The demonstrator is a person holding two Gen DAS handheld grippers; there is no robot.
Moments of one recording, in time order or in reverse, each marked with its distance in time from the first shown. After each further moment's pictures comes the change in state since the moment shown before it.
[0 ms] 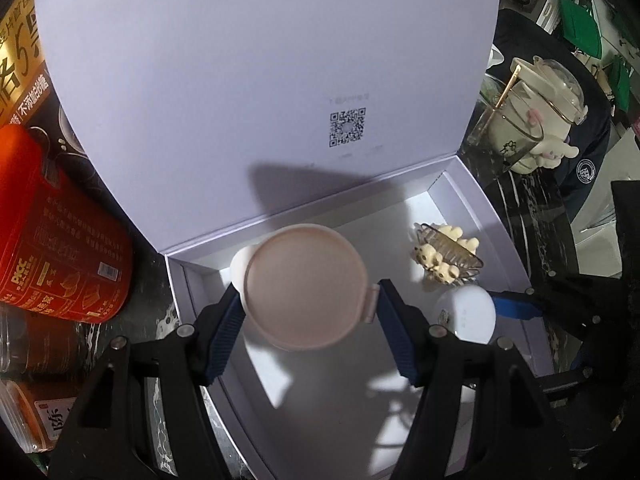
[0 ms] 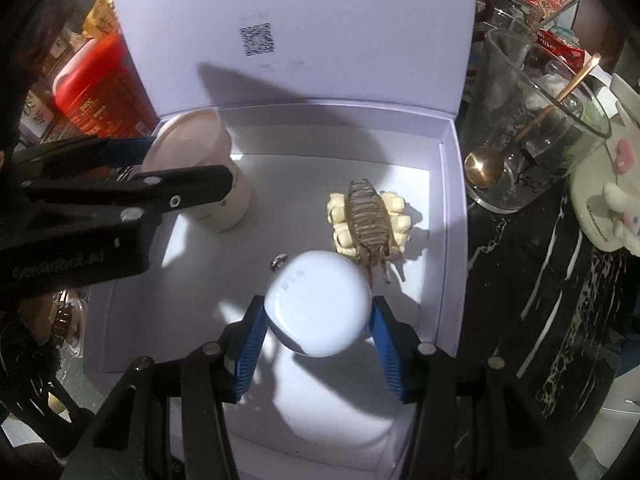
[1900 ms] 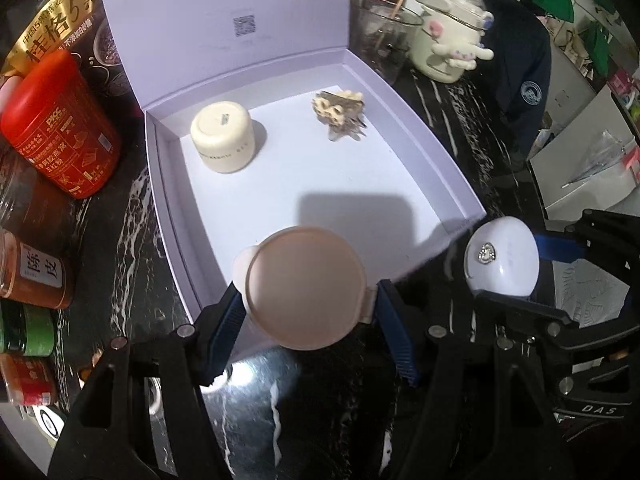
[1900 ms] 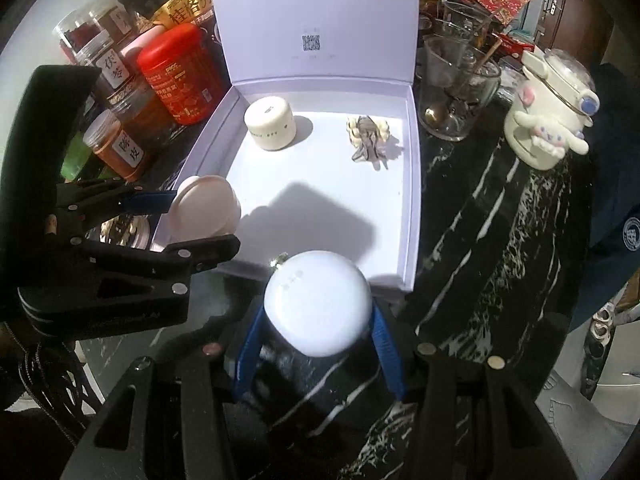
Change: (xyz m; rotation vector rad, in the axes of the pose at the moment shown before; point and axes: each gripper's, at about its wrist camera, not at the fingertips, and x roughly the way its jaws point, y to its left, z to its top) left arm -0.063 -0.065 -0.114 -0.026 0.059 0.016; right arm -0.102 0.021 -0.097 -0.094 -0.029 0.051
